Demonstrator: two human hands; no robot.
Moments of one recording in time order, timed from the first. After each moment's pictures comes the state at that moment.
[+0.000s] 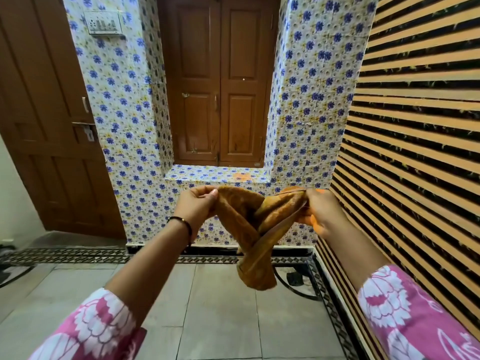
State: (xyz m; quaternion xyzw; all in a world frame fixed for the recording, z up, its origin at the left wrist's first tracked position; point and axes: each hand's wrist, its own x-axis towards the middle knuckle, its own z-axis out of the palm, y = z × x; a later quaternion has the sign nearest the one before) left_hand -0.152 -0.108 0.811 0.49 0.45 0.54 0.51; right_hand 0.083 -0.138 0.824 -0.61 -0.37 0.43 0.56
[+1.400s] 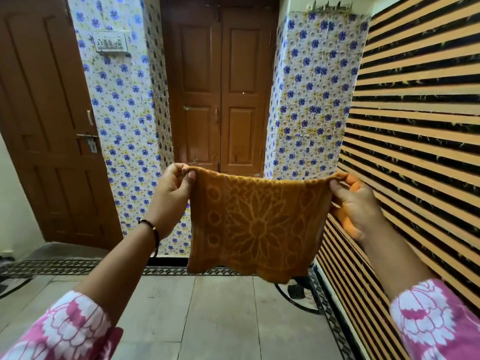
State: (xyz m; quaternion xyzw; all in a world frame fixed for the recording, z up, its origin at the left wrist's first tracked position) left_hand -0.187 -0.109 0.844 0.62 0.39 0.59 0.33; right_hand 0.126 -0.167 0.855 -0.49 -0.41 0.36 0.68
